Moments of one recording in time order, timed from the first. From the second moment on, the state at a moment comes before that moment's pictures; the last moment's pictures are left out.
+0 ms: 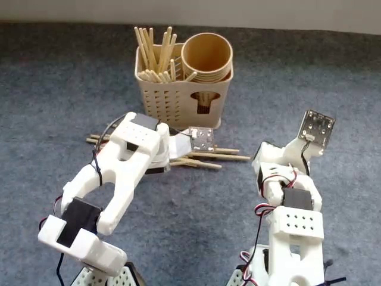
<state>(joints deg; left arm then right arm) 14.7 3.0 24.7 68.4 -57.1 2.2 -54.7 66.9 35.9 -11.9</state>
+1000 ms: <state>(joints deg) 14.1 15.0 19.8 63.1 -57.0 2.2 -54.7 66.9 35.9 -11.9</state>
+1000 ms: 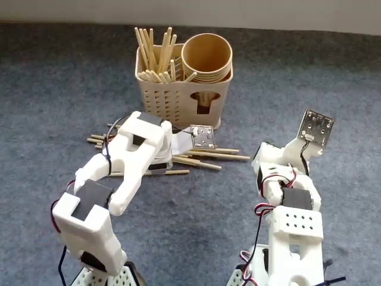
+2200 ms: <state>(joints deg) 16.5 7.5 30.0 63.0 -53.0 2.2 -54.7 66.9 35.9 -11.9</state>
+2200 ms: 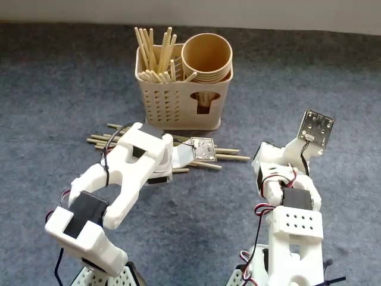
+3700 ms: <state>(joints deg) 17.6 16.9 15.9 72.6 -47.9 2.2 -54.7 66.9 35.9 -11.9</state>
